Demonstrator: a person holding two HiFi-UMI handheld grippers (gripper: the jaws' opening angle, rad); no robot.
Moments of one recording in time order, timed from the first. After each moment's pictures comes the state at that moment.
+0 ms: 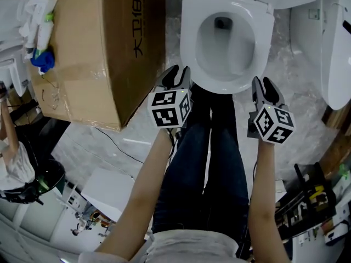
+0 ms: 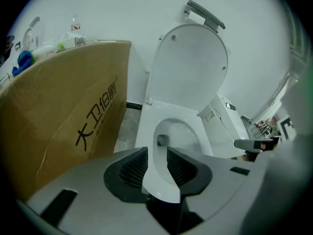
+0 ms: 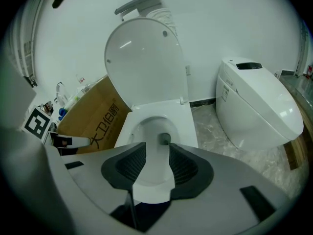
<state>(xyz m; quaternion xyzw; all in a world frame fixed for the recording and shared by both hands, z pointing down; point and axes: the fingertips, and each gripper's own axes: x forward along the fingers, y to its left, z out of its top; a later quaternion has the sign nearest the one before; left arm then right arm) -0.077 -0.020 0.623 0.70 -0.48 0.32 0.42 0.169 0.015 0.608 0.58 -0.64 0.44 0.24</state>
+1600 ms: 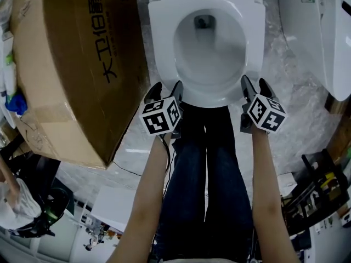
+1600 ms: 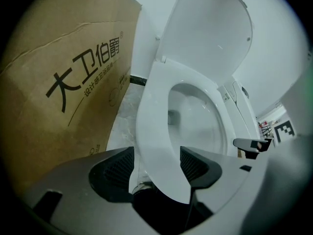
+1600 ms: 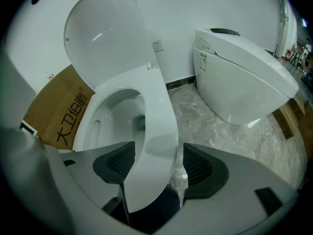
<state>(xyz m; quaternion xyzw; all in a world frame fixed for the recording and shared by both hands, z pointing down) -0.073 0.012 0.766 0.64 -0.46 0.36 0.49 0.214 0.045 0.762 0.63 -0.54 0.51 0.24</state>
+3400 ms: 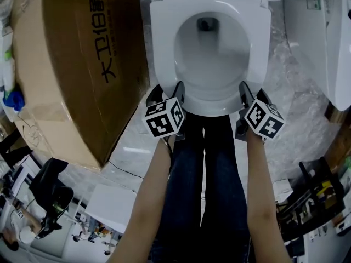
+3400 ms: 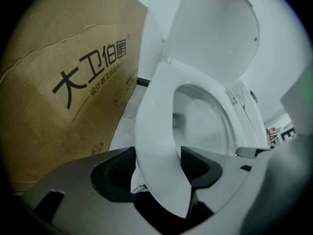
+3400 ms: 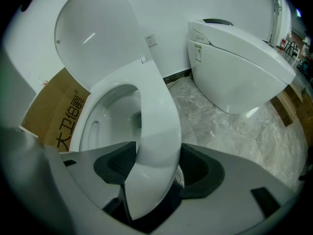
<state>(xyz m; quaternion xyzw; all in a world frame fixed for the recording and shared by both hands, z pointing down) -0.068 0.008 0.772 0.62 -0.50 0.35 0.49 0.207 0.049 0.770 0.63 -0.50 0.54 0.23</state>
